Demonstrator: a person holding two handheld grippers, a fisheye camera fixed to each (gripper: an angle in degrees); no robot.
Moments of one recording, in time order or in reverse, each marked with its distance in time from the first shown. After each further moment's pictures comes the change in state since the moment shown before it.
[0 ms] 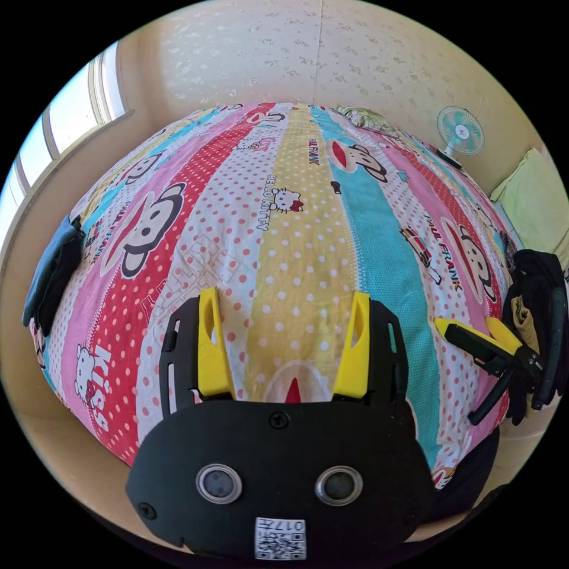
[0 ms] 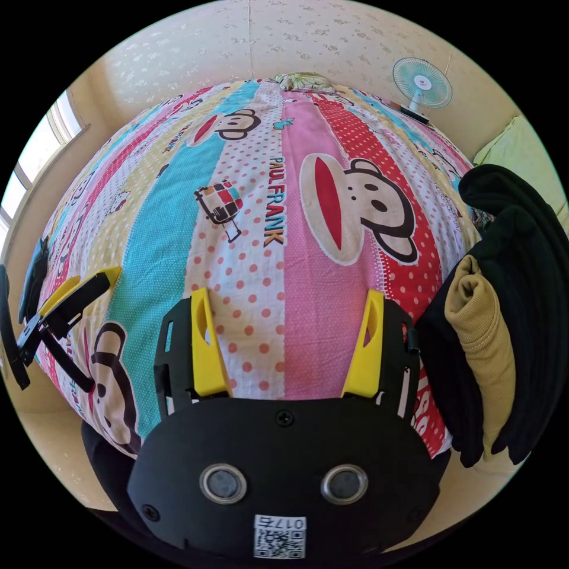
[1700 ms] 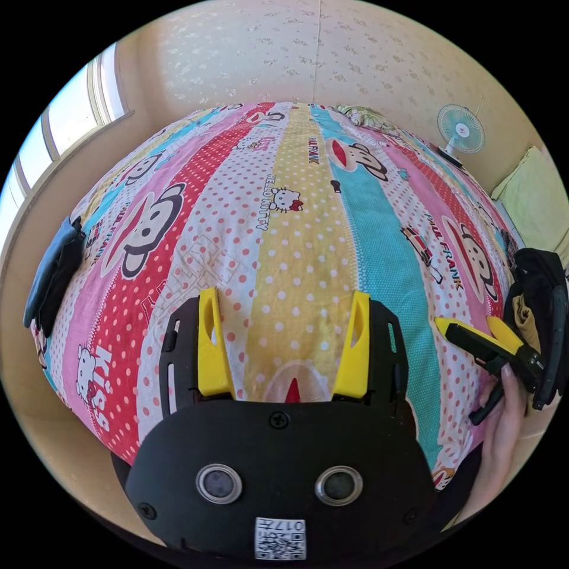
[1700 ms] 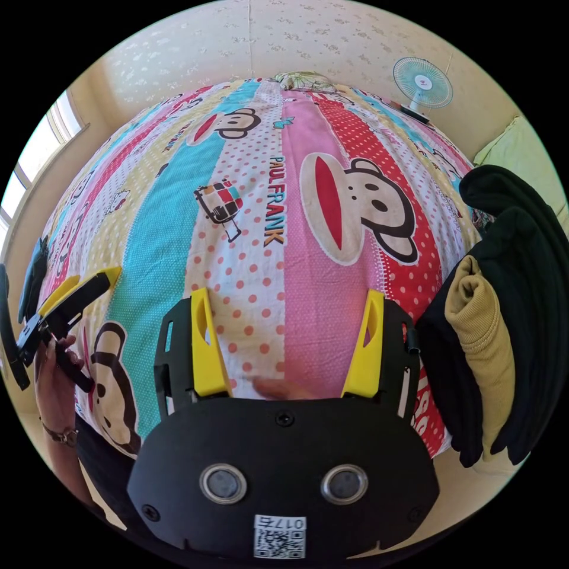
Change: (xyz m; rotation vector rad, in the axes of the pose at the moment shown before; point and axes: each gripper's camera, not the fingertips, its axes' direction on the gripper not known) left arm -0.026 0.029 0.096 -0.001 -0.009 -0.001; right arm 0.007 0.068 -0.101 -0.004 0.003 0.002
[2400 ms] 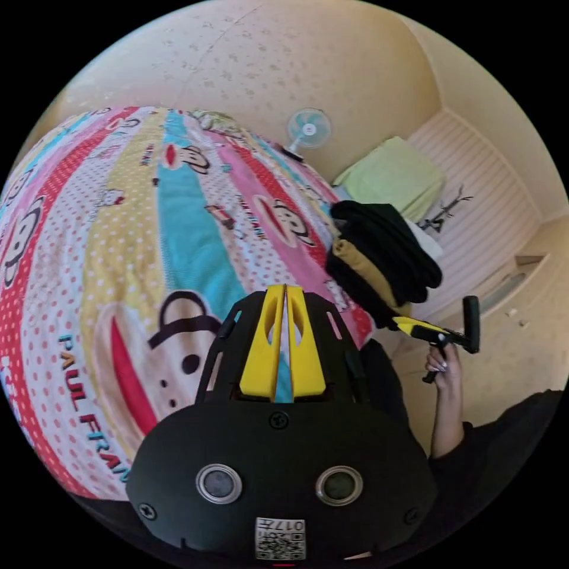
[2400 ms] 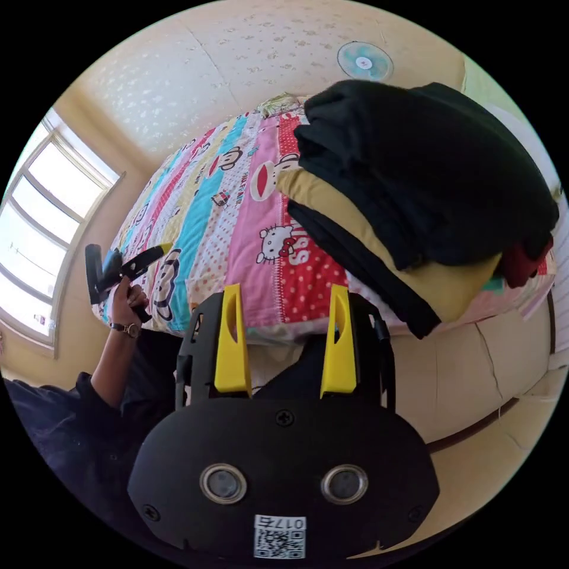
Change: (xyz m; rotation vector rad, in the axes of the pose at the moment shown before) left arm 0.056 0.119 -0.087 0.026 0.883 0.318; right arm 0.207 0.250 -0.219 0.101 -0.348 0.161
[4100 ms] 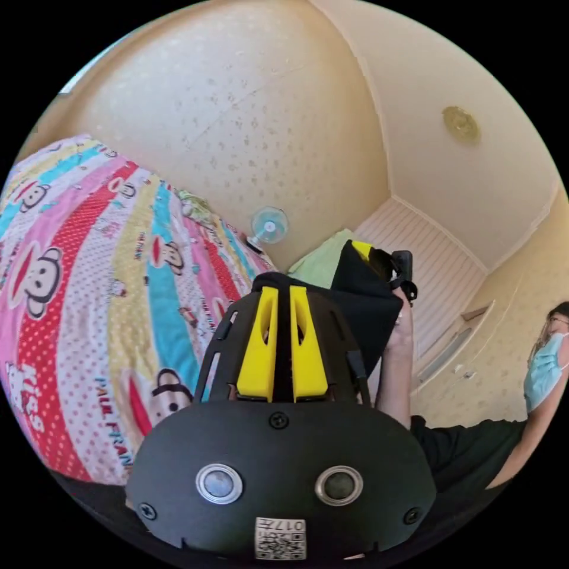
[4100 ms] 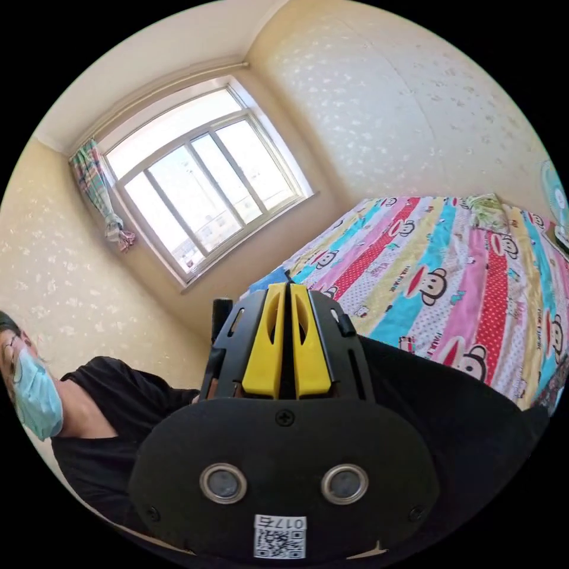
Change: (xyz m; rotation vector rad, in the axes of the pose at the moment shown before) left arm 0.004 -0.073 -0.124 0.440 -0.018 -0.194; right arm -0.302 -0.175 -0.060 -0.001 -0.711 -0.605
